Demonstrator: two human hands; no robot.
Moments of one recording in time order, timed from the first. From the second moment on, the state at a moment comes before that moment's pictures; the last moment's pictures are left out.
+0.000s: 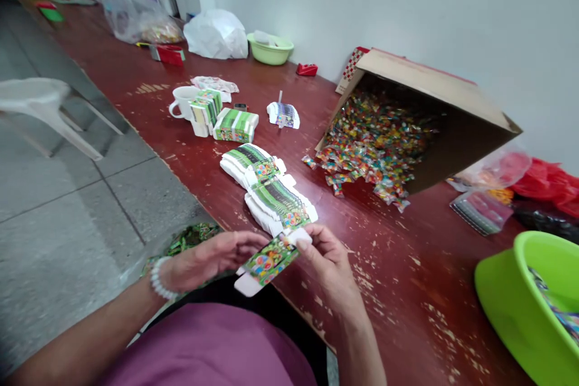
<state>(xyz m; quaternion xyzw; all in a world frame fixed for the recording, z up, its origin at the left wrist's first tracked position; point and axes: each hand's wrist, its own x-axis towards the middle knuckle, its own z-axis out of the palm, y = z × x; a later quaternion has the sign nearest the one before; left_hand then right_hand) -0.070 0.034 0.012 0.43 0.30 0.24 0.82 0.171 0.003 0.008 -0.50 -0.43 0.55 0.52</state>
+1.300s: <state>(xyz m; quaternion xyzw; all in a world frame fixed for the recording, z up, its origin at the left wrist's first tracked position) -0.023 -0.014 0.007 0.56 0.46 0.39 0.57 0.127 -0.035 0.001 -0.51 -0.38 0.51 0.57</state>
